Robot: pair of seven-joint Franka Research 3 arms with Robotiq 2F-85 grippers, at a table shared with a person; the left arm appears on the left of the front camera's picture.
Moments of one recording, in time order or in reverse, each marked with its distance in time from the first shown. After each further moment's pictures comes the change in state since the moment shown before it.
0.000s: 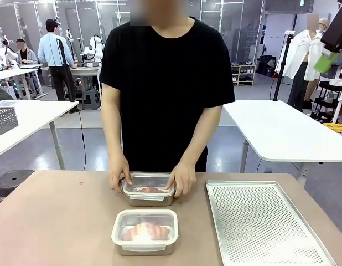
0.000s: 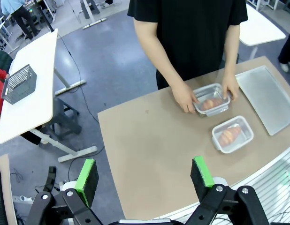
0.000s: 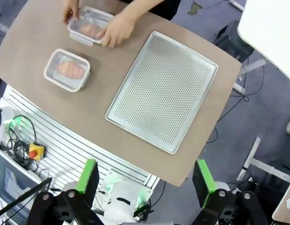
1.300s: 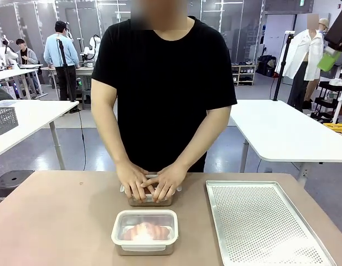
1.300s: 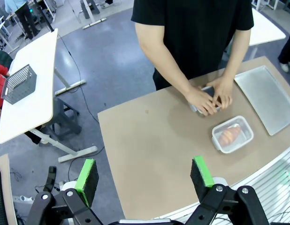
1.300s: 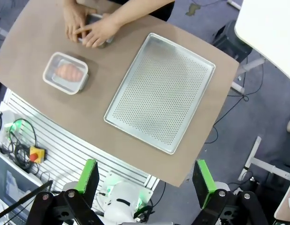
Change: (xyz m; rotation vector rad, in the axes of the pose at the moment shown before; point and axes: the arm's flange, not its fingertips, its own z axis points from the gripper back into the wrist) left arm 0.000 0.000 0.000 0.000 0.000 0.000; right arm -0.005 -0.015 0.008 -0.001 -0.021 -0.034
